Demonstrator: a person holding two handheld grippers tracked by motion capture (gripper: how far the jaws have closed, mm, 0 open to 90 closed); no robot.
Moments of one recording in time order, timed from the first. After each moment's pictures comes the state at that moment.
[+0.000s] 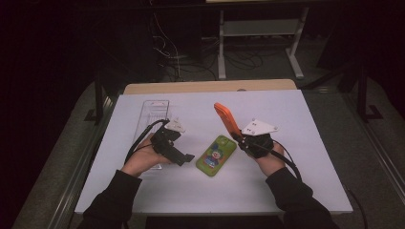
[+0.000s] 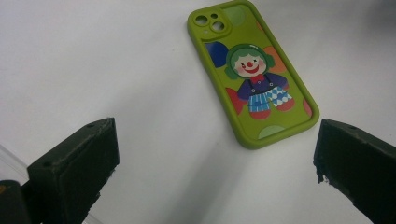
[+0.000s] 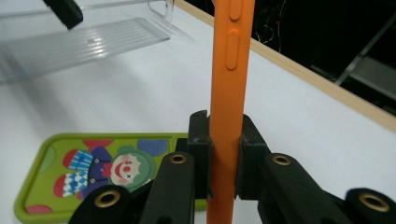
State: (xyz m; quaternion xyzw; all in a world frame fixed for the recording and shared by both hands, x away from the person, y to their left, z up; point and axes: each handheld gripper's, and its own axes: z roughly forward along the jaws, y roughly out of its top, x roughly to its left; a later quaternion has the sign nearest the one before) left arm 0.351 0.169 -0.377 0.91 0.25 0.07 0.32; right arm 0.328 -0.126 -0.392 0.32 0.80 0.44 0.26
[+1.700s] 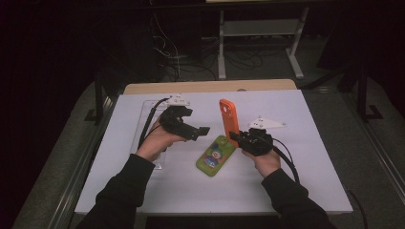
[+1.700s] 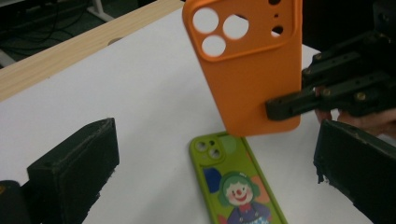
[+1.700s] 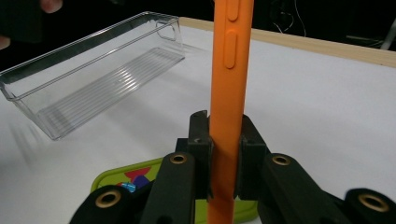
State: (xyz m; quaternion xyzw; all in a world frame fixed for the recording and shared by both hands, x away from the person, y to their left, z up) left arm 0.382 0.139 -0.330 0.84 0.28 0.09 0.46; right arm 0.335 -0.130 -0.398 0.40 0.75 0.51 0.16
